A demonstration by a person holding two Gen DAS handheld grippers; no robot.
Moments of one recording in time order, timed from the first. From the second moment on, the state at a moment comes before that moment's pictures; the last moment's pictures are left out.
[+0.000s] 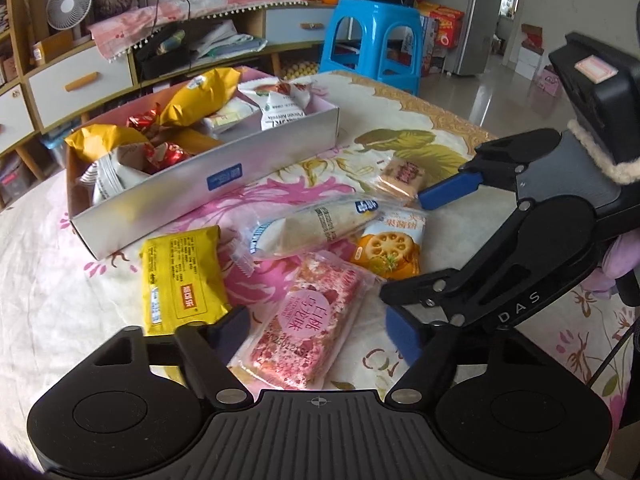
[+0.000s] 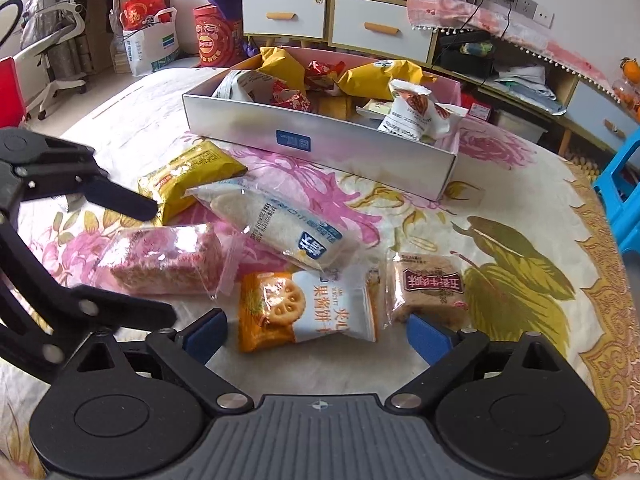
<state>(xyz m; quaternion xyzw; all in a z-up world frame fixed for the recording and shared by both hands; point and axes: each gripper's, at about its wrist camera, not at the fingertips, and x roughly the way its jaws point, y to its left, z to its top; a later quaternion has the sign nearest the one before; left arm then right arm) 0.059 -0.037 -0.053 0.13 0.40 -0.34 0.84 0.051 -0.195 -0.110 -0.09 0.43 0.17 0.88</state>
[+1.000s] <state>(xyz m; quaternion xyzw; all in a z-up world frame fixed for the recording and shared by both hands) 0.051 -0.009 -0.052 0.06 0.46 -0.25 0.85 0.047 -0.178 -0.096 -0.09 0.45 0.21 0.86</state>
